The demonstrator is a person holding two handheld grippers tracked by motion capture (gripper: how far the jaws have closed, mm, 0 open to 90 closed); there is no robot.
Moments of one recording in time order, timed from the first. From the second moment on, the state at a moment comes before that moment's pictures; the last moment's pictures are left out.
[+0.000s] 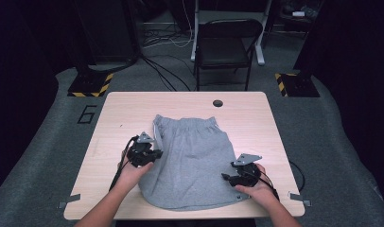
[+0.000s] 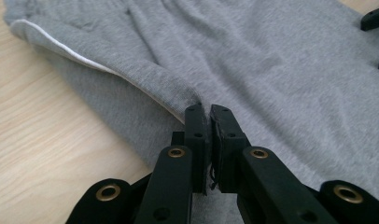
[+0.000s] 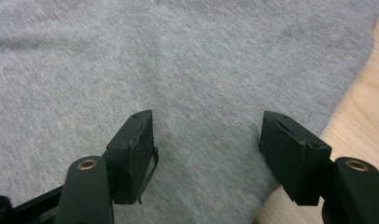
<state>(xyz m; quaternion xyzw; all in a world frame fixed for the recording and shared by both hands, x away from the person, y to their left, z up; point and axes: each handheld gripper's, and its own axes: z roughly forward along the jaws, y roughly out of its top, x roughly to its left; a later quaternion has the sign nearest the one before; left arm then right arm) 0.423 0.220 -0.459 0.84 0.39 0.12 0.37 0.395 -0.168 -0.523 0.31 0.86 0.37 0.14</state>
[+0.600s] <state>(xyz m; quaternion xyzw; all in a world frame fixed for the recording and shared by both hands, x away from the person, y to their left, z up) 0.419 0.164 -0.474 0.87 0.34 0.09 0.35 0.395 -0.168 -0.523 0.32 0.86 0.37 0.14</state>
